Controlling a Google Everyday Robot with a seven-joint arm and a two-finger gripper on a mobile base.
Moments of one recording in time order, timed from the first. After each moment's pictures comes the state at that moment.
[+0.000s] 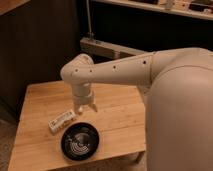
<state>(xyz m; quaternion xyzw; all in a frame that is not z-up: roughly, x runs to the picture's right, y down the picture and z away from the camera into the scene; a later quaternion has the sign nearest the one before) -0.102 0.096 0.705 -0.26 0.23 0.64 0.68</state>
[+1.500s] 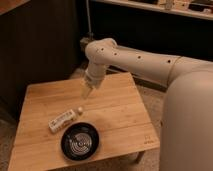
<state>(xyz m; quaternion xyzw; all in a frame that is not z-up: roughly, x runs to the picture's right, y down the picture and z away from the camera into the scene) -0.088 0.007 0.732 -0.36 -0.03 0.32 0.87</state>
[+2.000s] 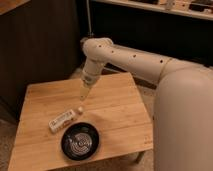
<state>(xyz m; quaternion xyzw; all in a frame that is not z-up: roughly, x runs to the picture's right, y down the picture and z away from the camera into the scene) -0.100 0.011 0.734 -0.40 -0.09 0.20 0.89</state>
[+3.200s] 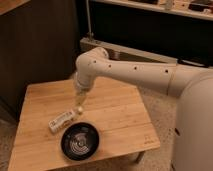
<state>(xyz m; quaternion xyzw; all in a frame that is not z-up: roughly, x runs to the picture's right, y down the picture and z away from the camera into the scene) -0.142 0.022 0.717 -0.25 -0.22 -0.05 0.94</state>
